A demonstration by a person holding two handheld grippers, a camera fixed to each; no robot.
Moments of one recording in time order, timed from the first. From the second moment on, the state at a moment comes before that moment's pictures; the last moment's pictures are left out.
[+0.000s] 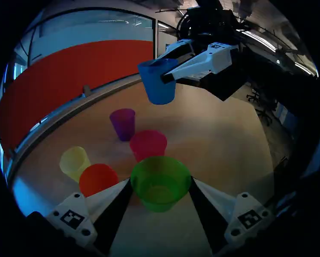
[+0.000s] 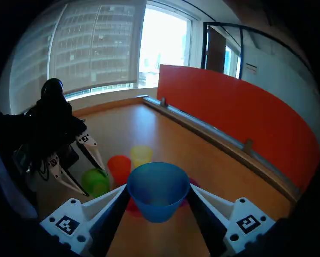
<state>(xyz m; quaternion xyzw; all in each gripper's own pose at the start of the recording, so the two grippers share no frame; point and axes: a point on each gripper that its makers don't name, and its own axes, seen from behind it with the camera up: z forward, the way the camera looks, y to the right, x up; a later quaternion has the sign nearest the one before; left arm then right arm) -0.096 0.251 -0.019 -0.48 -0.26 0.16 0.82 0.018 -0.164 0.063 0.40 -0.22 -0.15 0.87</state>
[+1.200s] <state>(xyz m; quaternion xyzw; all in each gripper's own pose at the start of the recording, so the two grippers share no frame) -0.124 0.241 -0.017 -0.48 -0.27 0.16 0.82 -0.049 -0.145 0.072 0.39 -0.28 -0.17 0.86</state>
